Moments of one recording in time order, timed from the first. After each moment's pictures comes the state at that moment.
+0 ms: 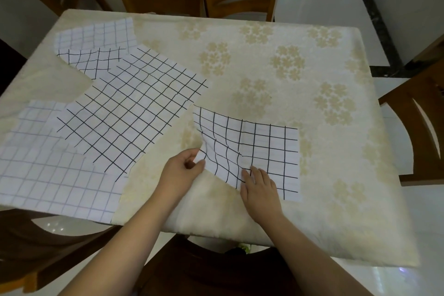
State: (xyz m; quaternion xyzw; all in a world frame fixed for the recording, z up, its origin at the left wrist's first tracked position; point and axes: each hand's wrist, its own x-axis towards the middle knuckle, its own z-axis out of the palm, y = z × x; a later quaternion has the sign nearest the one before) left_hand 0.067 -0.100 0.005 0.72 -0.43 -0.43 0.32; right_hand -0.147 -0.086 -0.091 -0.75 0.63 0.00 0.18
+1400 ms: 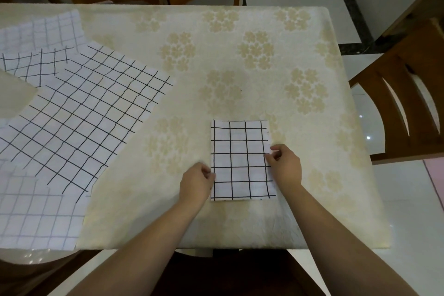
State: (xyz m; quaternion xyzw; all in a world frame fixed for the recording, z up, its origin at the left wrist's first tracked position) left_hand -0.029 -0.133 -0.086 0.77 -0.49 -0.38 0.15; right_hand -0.260 -0.165 -0.091 -0.46 0.79 -0.21 0.33
